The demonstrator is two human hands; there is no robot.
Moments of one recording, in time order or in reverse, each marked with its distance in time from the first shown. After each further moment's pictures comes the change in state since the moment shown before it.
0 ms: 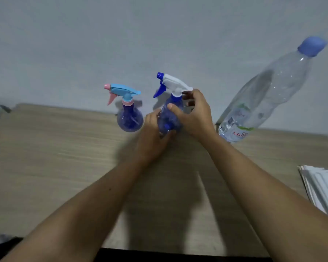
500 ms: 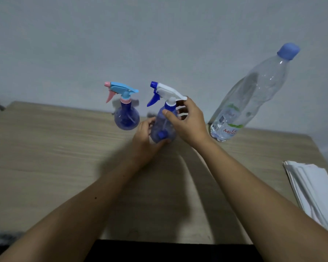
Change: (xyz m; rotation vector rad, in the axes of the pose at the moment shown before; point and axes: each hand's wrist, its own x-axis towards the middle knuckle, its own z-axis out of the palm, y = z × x) left_hand -0.030 -0.020 -0.001 -0.166 -0.008 0.028; right_hand -0.037 -0.017 -0.005 0.062 -0.016 0.000
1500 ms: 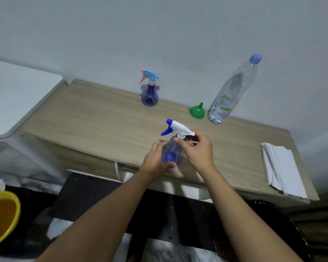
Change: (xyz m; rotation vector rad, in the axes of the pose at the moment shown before) left_hand -0.230 0.074 0.000 0.125 -0.091 -0.149; right_hand -0.229 -0.028 -0.055 0.075 -0.003 0.120
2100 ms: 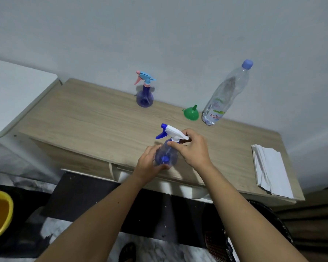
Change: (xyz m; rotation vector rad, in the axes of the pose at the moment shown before) left_hand -0.007 -0.009 0.010 -0.092 0.101 0.015; right_hand 0.015 -0.011 -0.018 -0.258 -0.117 -0.142
